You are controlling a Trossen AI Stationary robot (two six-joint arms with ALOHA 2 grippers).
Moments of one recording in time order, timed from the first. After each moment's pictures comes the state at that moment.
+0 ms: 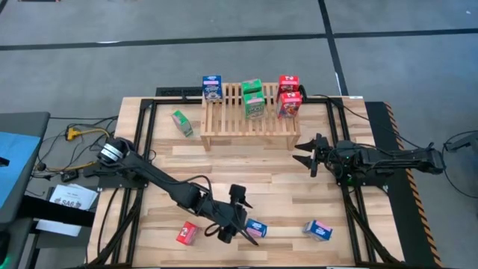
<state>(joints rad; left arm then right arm) -0.48 1.82 1.34 -0.14 -0.33 0.05 -0.08 0.26 0.00 0.05 0.18 0.31</state>
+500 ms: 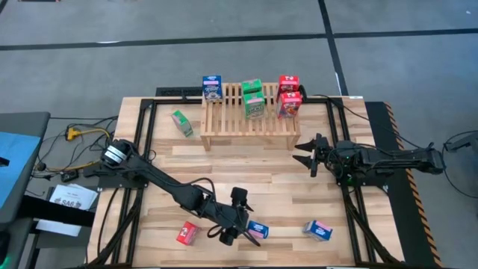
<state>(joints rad) -0.48 1.86 1.34 -0.11 -0.29 0.01 -0.08 0.26 0.00 0.05 0.18 0.31</state>
